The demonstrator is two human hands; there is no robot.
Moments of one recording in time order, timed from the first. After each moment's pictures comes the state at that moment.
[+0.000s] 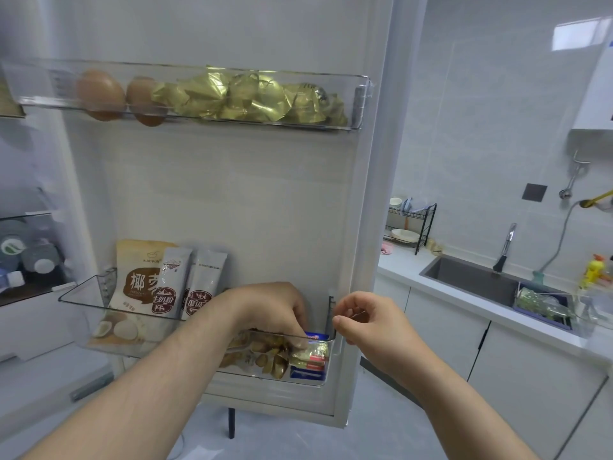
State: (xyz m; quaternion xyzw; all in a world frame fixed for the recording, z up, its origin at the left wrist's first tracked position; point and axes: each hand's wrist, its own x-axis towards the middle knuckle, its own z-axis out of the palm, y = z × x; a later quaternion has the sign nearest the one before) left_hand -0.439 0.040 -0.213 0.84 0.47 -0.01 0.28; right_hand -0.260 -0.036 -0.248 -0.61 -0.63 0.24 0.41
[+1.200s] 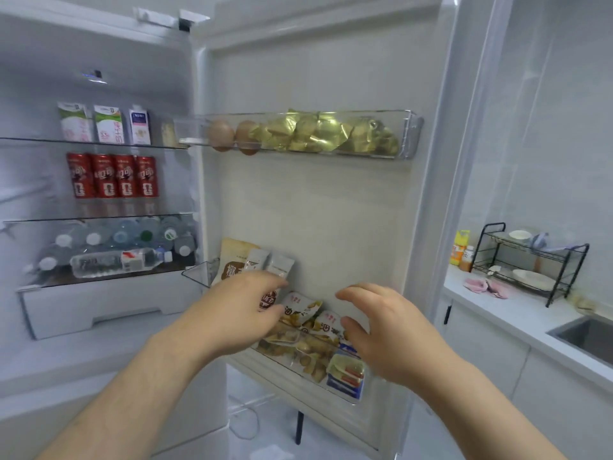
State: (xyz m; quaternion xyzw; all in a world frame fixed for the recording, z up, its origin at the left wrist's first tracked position) left_hand -0.496 -0.066 -0.192 0.72 0.65 0.22 -0.03; right_hand -0.270 -0.027 -0.207 -0.42 -0.88 -0.03 0.23
